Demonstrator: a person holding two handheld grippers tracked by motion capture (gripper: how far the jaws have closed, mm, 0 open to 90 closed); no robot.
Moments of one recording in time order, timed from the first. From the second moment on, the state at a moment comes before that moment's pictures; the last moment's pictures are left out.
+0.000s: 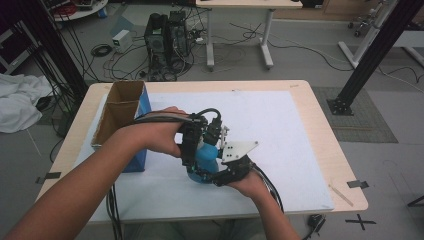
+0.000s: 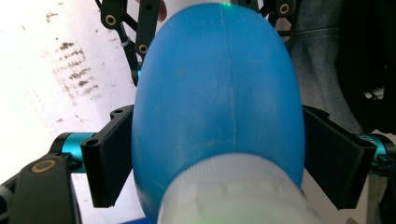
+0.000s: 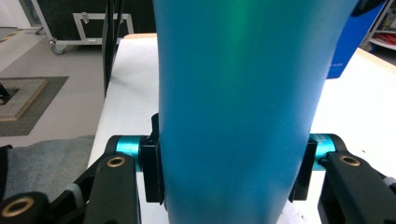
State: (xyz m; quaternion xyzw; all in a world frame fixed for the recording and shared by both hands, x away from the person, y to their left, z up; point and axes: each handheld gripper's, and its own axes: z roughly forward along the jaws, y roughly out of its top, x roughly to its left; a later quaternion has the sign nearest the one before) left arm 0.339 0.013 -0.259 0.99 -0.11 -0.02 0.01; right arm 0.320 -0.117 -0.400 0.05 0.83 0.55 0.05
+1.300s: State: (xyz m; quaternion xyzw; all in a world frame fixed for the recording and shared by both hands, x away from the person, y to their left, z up) left arm 0.335 0.007 -0.260 0.99 -0.11 -0.01 -0.01; right arm 0.319 -0.115 -0.401 0.05 0.83 0.56 0.05
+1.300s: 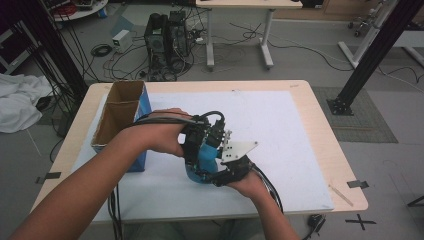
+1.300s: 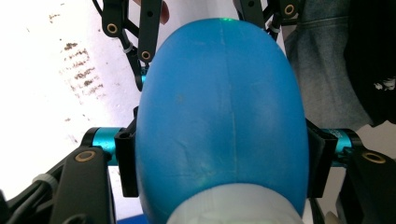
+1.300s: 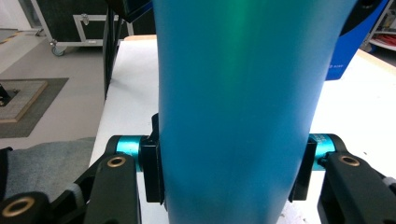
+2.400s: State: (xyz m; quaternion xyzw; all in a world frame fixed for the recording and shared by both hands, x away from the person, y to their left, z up) left arm 0.347 0.022 -0.234 1.00 -0.07 -0.02 -0.03; right arm 0.317 -0.133 -0.385 0.08 0.82 0.57 0.06
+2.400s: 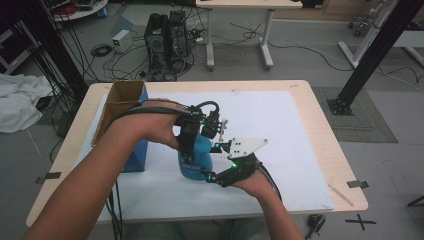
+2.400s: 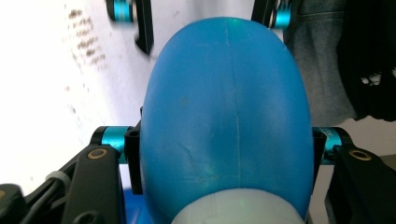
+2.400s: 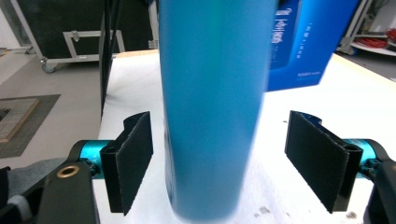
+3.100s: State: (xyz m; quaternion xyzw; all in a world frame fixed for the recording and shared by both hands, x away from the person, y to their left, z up) left arm 0.382 0.099 -0.146 0.99 0.12 0.00 -0.01; right arm 0.322 -0.162 -0.354 0.11 0.82 0.55 0.11
